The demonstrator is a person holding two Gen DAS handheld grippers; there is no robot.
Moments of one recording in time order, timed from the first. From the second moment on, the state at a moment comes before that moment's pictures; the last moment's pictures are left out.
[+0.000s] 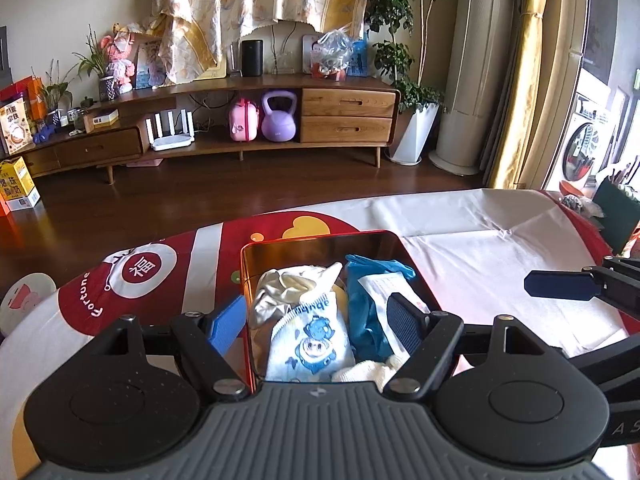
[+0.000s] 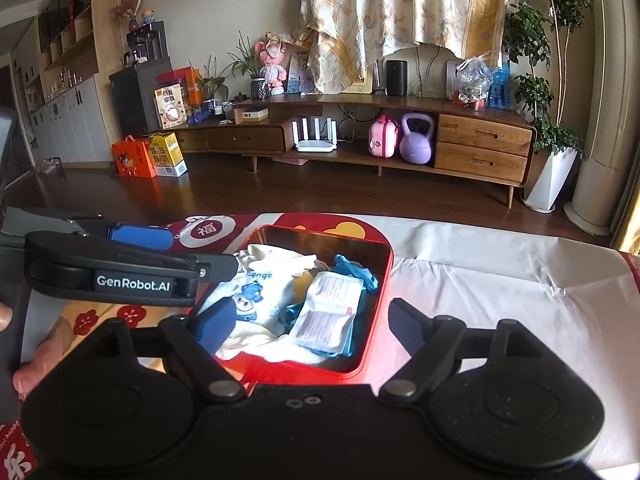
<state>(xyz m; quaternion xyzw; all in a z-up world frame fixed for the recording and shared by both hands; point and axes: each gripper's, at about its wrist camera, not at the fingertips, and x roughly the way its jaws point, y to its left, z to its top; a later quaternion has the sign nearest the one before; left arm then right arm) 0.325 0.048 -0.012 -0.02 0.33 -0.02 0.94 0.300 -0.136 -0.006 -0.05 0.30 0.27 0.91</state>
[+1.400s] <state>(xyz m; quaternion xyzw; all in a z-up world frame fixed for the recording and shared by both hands) 0.149 0.064 -0.039 -0.08 0.33 -0.03 0.94 0.190 -0.163 -0.040 -0.02 0.33 0.27 0.91</state>
